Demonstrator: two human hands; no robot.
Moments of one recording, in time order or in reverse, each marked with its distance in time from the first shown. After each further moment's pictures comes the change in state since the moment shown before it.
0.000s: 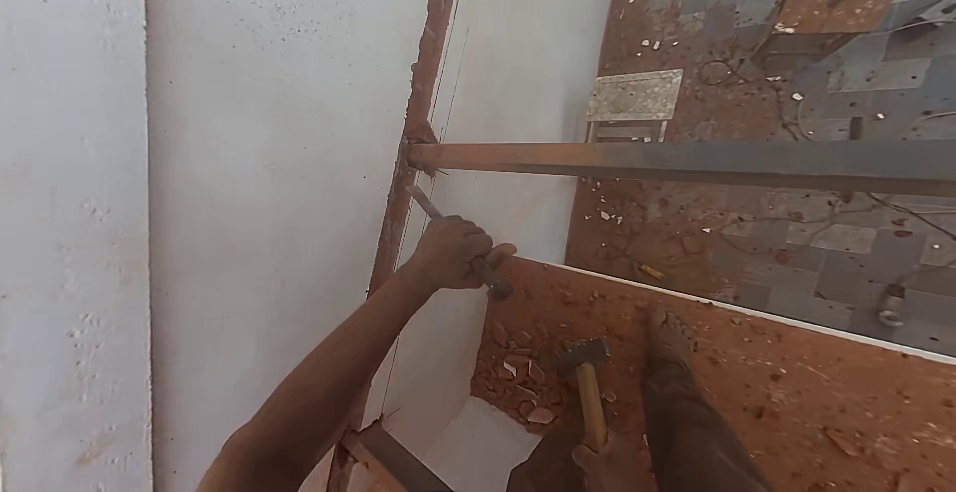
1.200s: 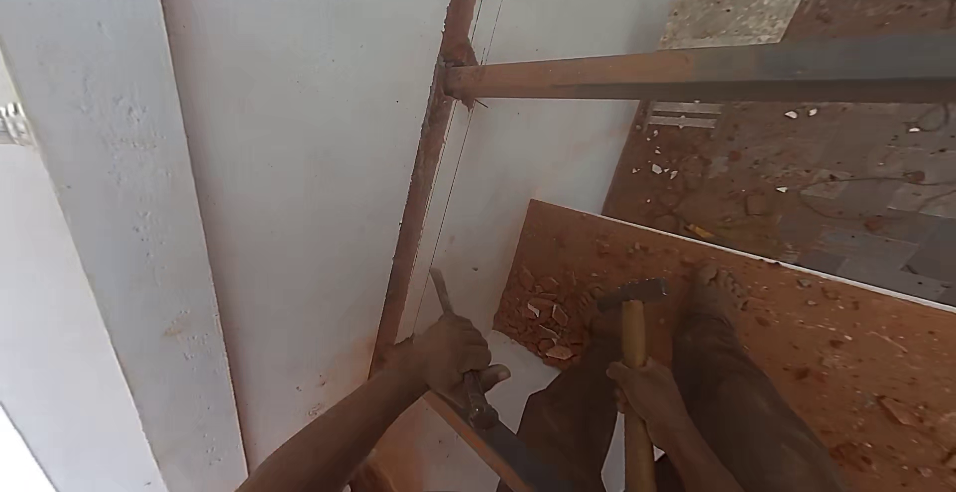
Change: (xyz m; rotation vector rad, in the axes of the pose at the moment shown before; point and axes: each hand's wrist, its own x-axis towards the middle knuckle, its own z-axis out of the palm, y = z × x) left_hand -0.178 0.148 -0.006 -0.399 -0.250 -0.154; right_hand 0.036 0.010 -0.009 0.091 0.057 0.076
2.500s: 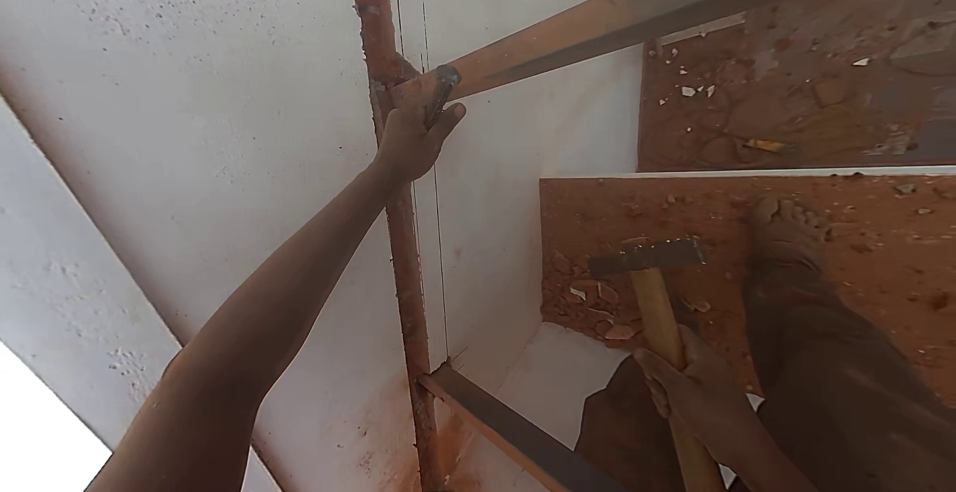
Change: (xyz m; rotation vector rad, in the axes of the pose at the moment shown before) left_hand 0.238 -0.160 -0.141 0.362 -0.035 -0.600; right_hand -0.028 -0.029 -0.003 0.213 -0.128 -0.306
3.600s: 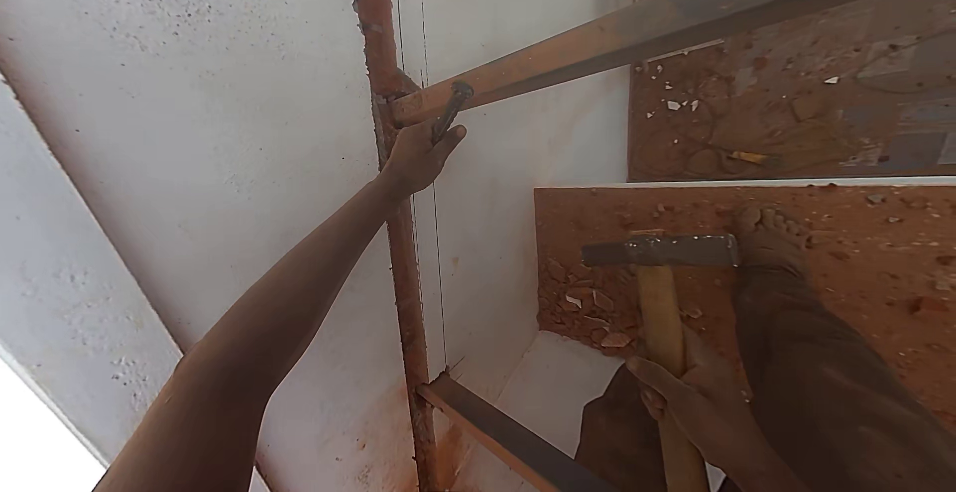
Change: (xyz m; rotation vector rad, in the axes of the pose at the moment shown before) left_hand 0.001 -0.007 0.006 -0.032 -0.094 -0.070; right_hand -0.014 -0.019 0.010 0.162 0.012 -0.171
